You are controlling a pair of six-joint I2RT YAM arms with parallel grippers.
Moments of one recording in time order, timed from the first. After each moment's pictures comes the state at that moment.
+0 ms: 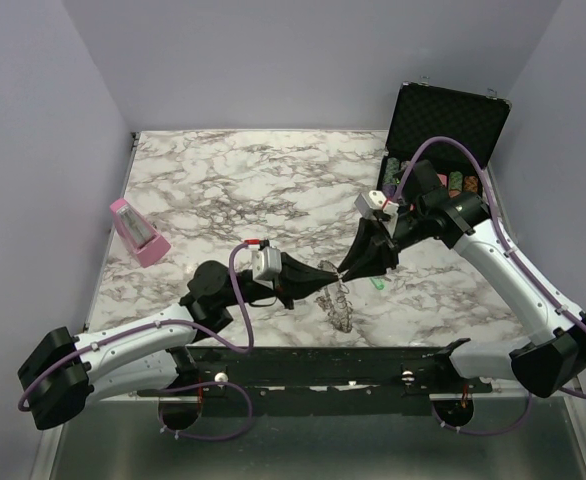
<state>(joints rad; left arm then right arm) -0.96 0.97 0.47 0.85 0.49 -0.21 0.51 1.29 1.33 -1.04 -1.32 -0.86</state>
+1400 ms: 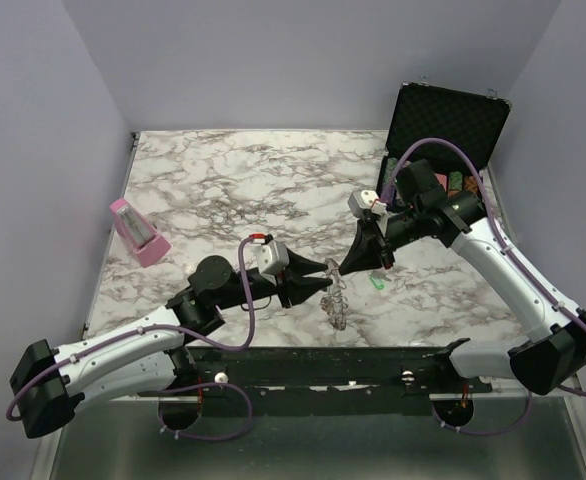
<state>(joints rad) -0.98 0.86 0.53 0.50 0.34 -0.16 0.51 1.30 1.32 -1.02 -1.20 -0.81</state>
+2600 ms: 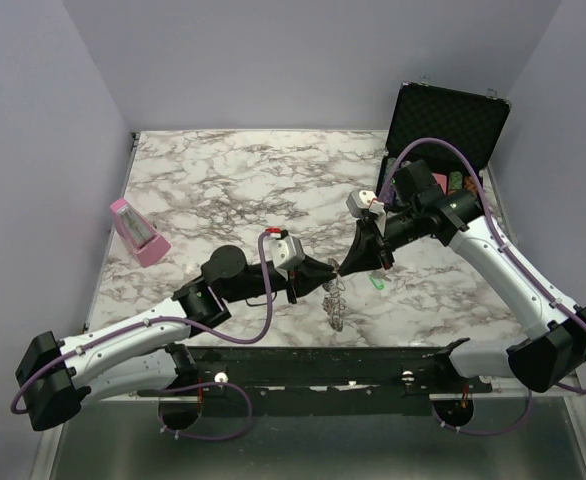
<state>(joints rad) -0.98 0.94 0.62 0.38 0.35 -0.10 0.51 1.31 1.32 -1.04 -1.20 -0.82</state>
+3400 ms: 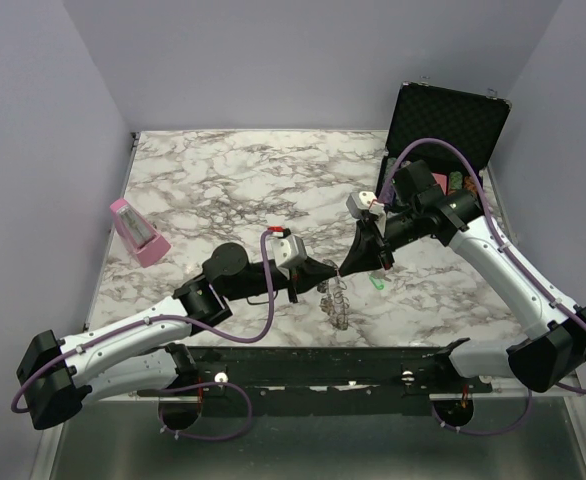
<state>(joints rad) -0.98 0.96 0.65 0.36 0.37 -0.09 0.51 1.31 1.32 -1.04 -1.20 -0.82</state>
